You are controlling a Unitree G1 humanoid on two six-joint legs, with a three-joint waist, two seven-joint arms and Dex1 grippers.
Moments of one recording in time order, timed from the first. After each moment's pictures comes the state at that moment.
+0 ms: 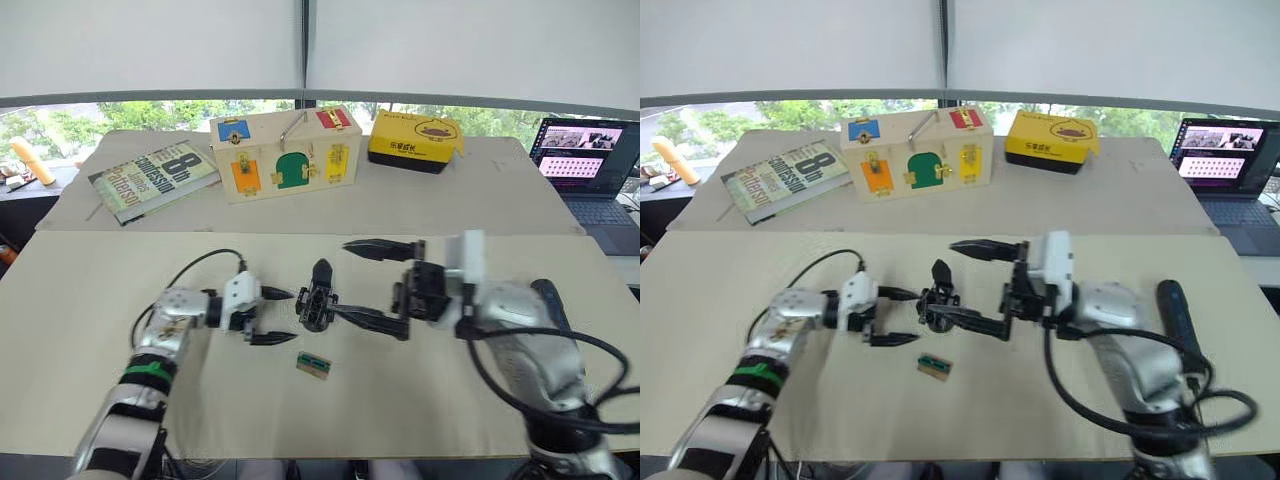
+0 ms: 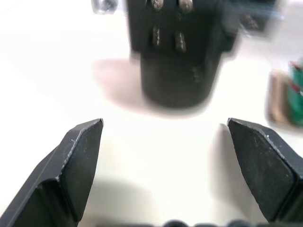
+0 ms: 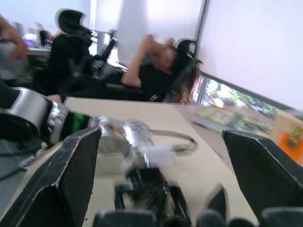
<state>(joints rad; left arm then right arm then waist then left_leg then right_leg) -0.48 0.56 -0.09 0.57 -0.23 -0.21 -1.41 -0.26 -0.54 -0.03 -0.53 0.64 0.34 0.93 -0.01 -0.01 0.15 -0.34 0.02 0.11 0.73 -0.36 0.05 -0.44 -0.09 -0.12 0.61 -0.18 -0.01</state>
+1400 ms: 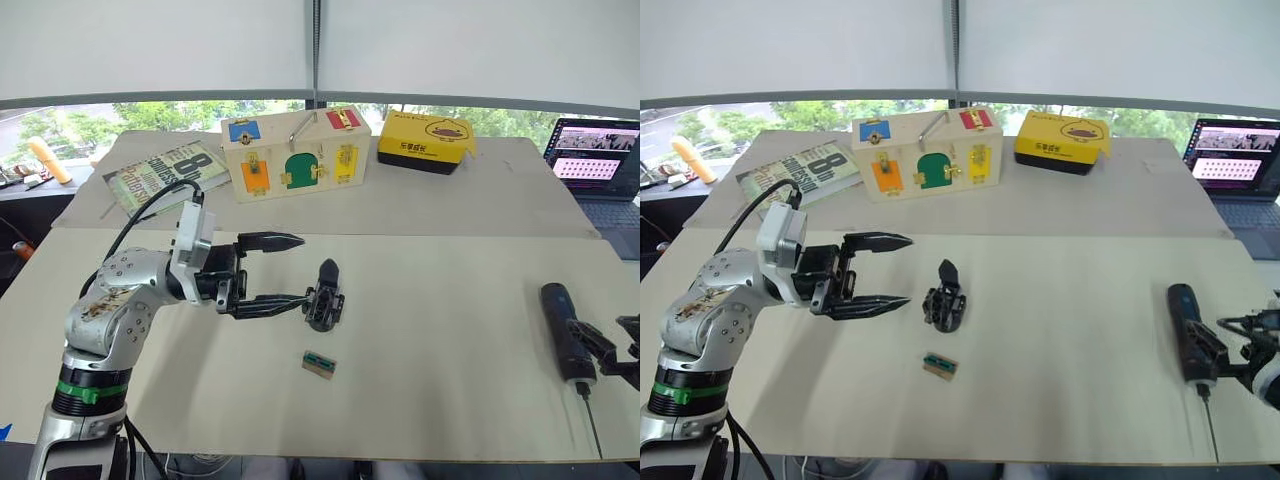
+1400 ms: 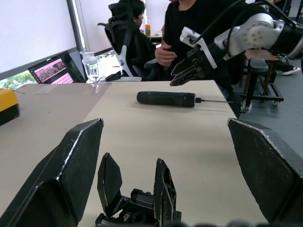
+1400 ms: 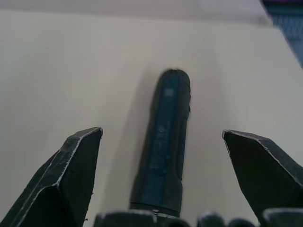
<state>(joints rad) -0.43 0.64 0.08 -0.26 -0.71 0.42 -1.25 0.34 -0.90 -0.73 -0.27 0.71 0.85 0.41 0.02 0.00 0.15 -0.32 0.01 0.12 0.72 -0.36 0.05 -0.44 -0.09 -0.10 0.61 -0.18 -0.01</state>
